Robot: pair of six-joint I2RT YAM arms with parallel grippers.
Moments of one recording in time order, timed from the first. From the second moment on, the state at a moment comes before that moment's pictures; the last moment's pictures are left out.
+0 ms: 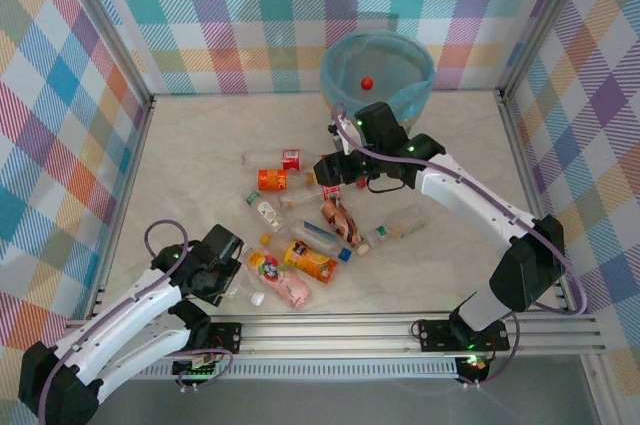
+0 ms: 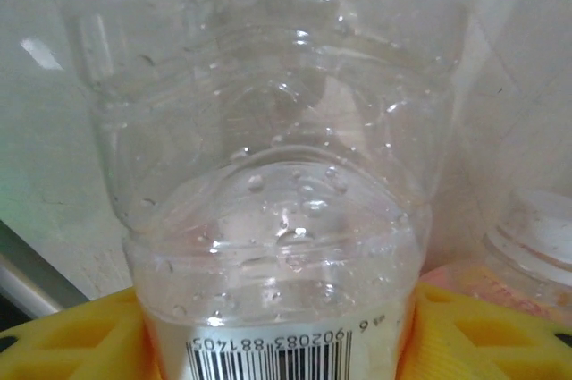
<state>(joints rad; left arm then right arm) -0.59 0.75 0.52 -1.10 -0.14 -1.68 0.66 1.55 1.44 -0.67 -0.43 0.28</state>
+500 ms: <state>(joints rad) -0.59 0.80 1.09 -1.21 -0.49 -1.12 0.66 1.55 1.67 -0.75 -0.41 0.24</state>
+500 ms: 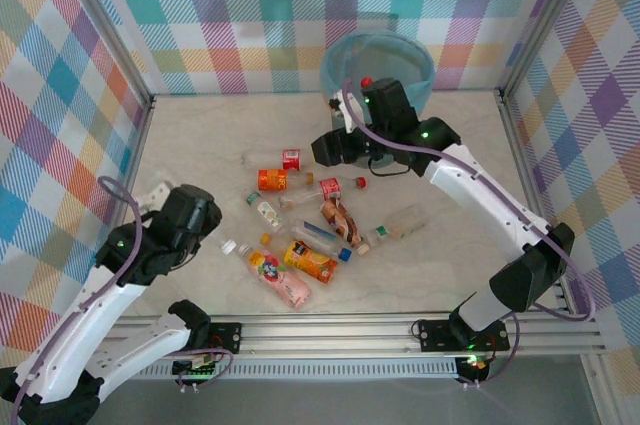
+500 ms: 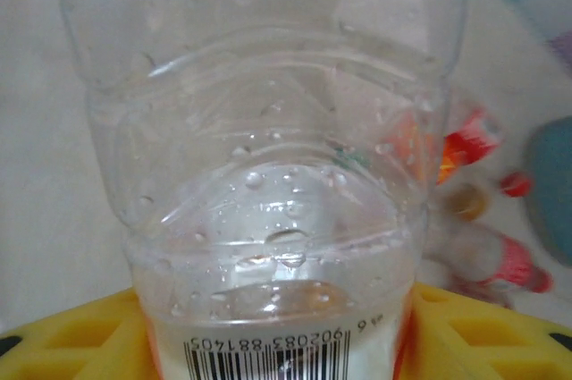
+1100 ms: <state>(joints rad) -0.84 1.07 1.33 -0.79 -0.31 -0.27 0.66 1.45 1.81 -0.70 -0.54 0.23</state>
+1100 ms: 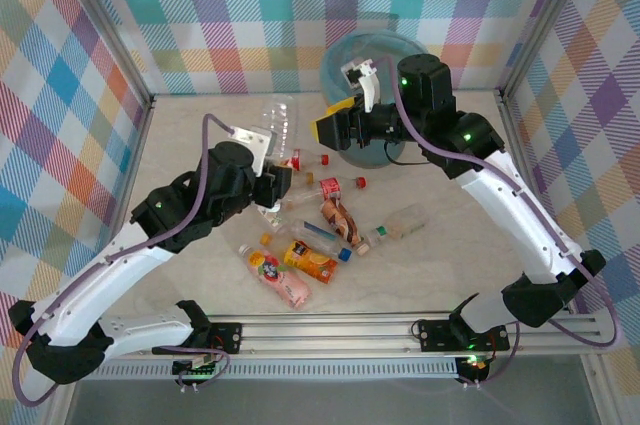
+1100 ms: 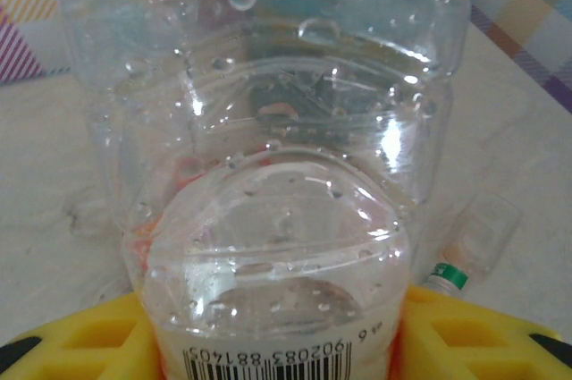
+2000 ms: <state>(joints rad) -0.98 1.13 1.29 -0.68 -0.30 -0.15 0.65 1.49 1.81 -0.72 -0.58 0.31</state>
